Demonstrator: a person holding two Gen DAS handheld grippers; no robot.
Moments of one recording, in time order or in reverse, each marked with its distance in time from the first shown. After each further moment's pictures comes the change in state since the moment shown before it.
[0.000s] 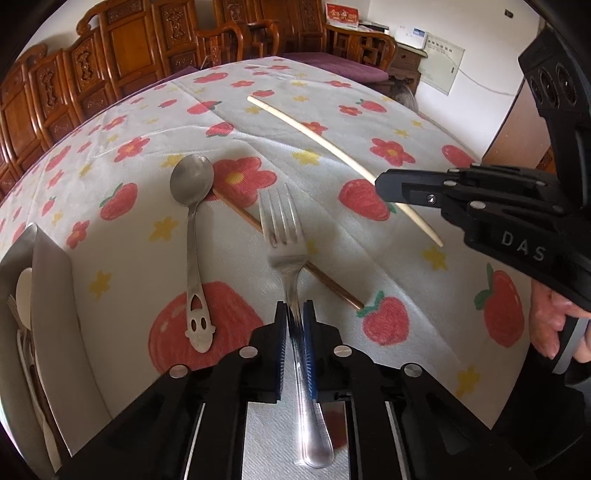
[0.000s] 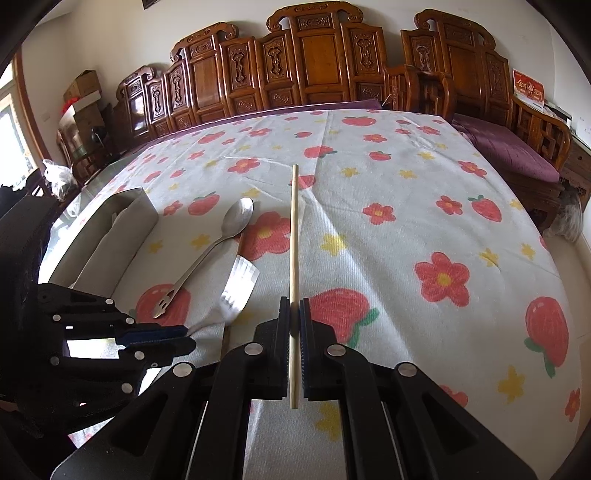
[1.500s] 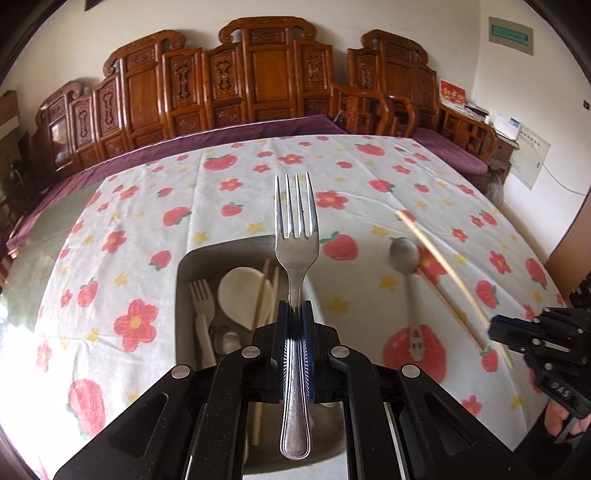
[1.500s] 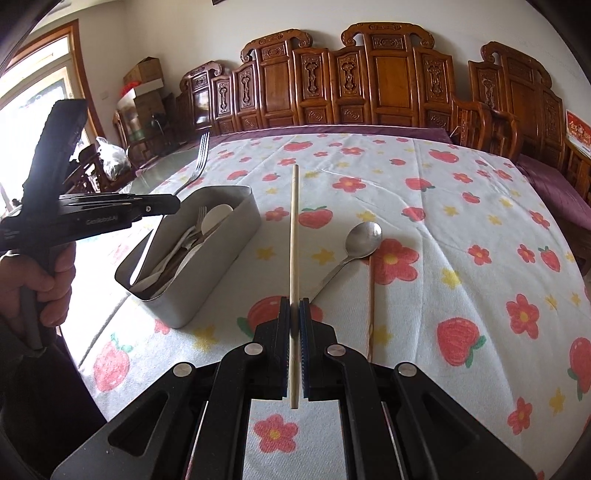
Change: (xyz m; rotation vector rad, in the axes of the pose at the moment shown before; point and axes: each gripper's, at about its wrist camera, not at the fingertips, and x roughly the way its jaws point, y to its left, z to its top) left arm -0.114 0.147 -0.024 -0.286 -0.215 0.289; right arm -0.019 0.094 0.005 -0.146 -0.042 0.168
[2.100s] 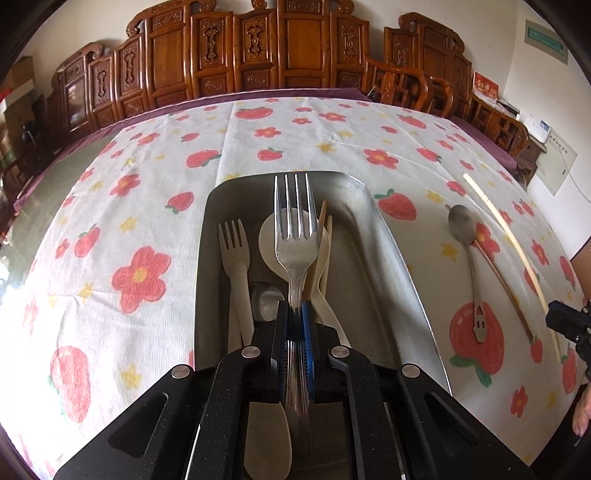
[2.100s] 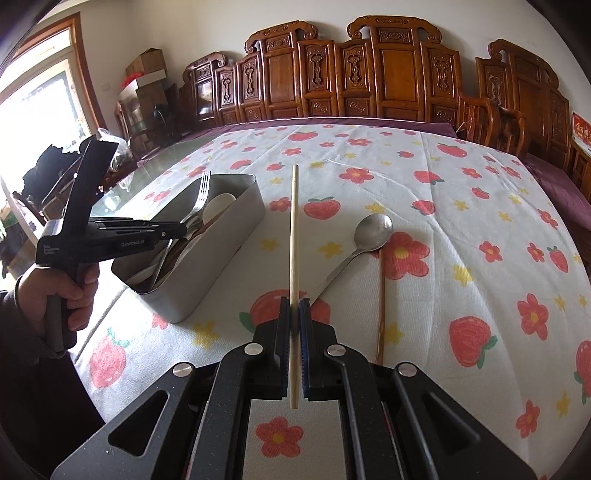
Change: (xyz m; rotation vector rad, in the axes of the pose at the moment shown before) left arm 0.043 0.034 -0.030 -0.076 0.098 0.044; right arm 0.012 0.006 -0.002 -0.017 0.030 0.004
